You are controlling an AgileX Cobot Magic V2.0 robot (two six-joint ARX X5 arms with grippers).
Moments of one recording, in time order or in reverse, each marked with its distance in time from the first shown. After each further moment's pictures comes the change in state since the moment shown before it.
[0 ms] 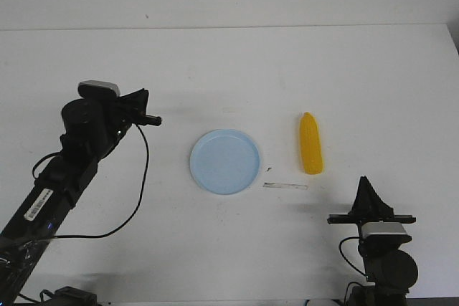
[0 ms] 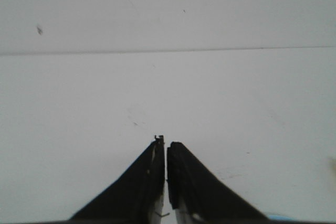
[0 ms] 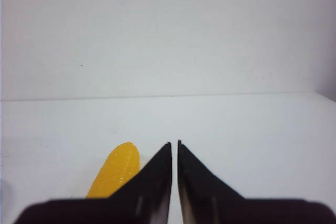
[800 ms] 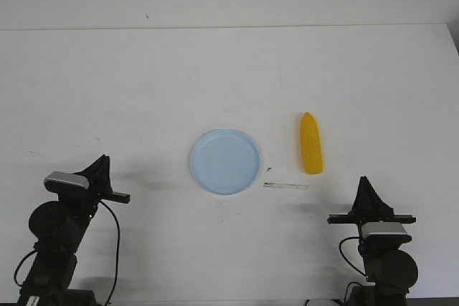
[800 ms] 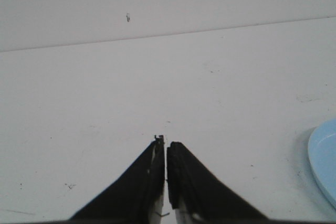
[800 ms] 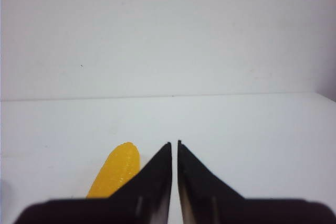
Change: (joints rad) left arm 0.179 -0.664 -0.739 0.212 -0.003 0.181; right arm 0.000 0.000 0.000 0.000 0.000 0.000
